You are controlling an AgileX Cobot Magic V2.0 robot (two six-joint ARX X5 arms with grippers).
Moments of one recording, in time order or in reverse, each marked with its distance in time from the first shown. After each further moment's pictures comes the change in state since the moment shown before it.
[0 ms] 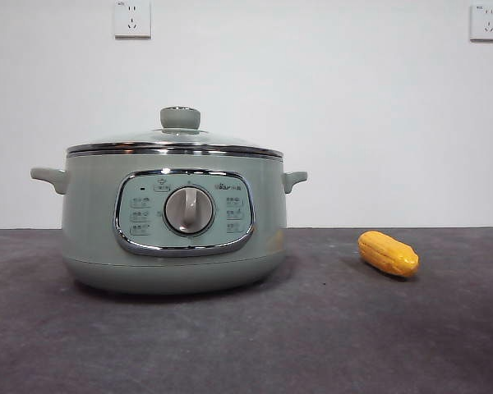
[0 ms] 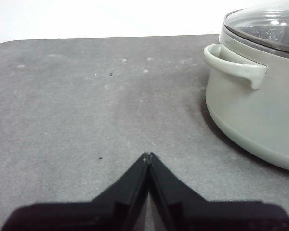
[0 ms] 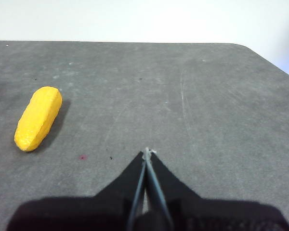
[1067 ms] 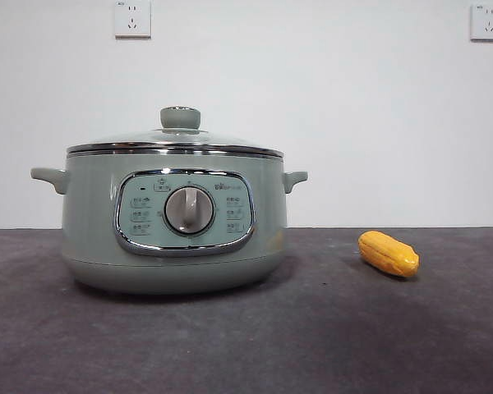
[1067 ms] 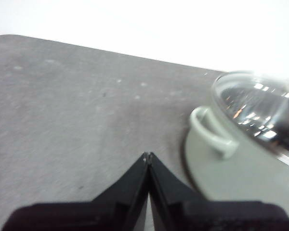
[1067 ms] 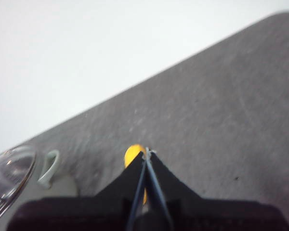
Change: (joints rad) left arm 0.000 0.193 0.254 -0.051 0.023 -0.215; right arm 0.000 0.219 0.365 -0.132 -0.158 0.507
